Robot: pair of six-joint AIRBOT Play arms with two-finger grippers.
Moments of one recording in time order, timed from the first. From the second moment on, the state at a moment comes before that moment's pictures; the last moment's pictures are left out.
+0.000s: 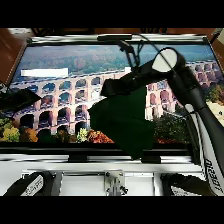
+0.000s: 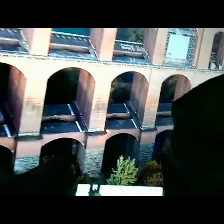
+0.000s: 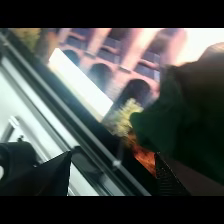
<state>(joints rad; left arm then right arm) 0.24 -0.96 1.09 1.11 -1.23 -1.50 0.44 -1.41 1.64 -0.93 1.33 1.50</state>
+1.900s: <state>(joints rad) -0.37 -1.43 1.09 1.05 -1.10 -1.39 -0.13 -1.19 0.65 -1.12 1.38 1.44</state>
